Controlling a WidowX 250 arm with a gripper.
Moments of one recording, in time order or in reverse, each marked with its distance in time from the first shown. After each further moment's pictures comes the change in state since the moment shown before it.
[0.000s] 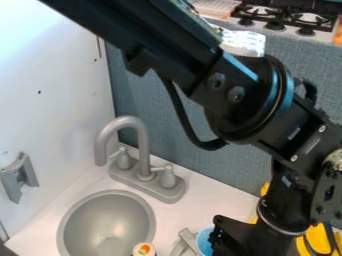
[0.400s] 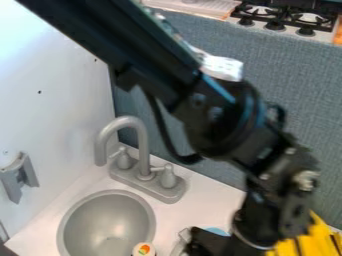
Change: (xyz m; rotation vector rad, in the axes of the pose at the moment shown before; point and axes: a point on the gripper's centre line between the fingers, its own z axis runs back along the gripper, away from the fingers) arm -0.012 0.032 -0.024 0.053 0.065 0.058
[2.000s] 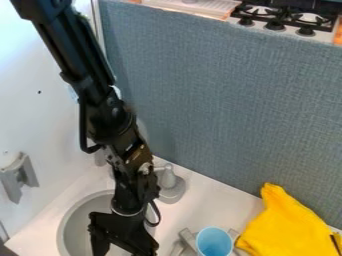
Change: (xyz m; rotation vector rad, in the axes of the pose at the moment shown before) arm 0.033 0.142 -0.106 -0.017 -0.010 0.205
